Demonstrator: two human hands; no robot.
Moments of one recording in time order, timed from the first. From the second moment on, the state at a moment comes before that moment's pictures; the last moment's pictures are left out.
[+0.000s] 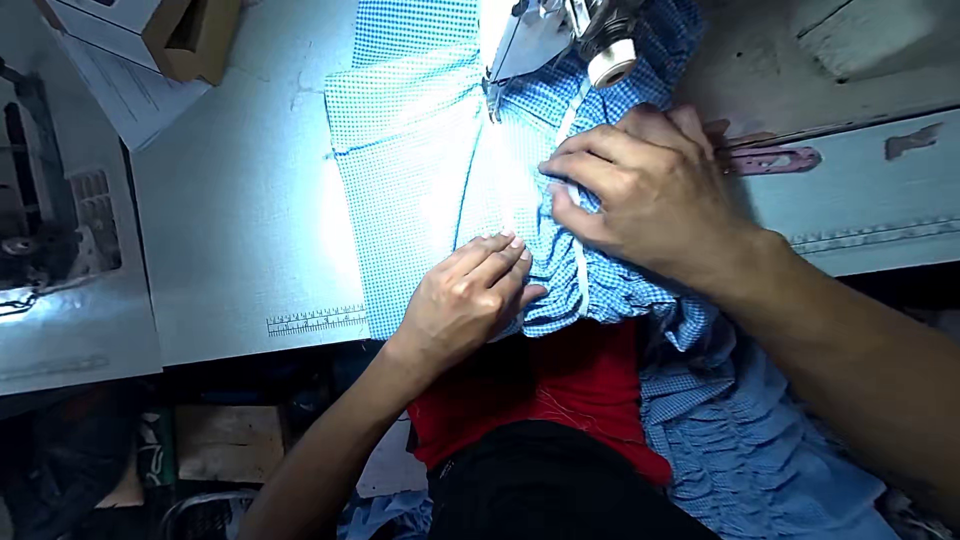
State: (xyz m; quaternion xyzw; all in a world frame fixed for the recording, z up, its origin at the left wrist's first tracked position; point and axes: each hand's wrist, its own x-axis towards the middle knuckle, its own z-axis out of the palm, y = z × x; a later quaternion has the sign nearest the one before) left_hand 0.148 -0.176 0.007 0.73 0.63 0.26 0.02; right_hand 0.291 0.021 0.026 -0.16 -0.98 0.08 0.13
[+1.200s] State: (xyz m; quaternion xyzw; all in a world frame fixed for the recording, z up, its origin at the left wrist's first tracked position) left_hand 0.149 -0.178 0.007 0.74 0.63 0.25 0.02; right_hand 0.286 0.024 0.027 -0.16 -0.98 0.07 0.11
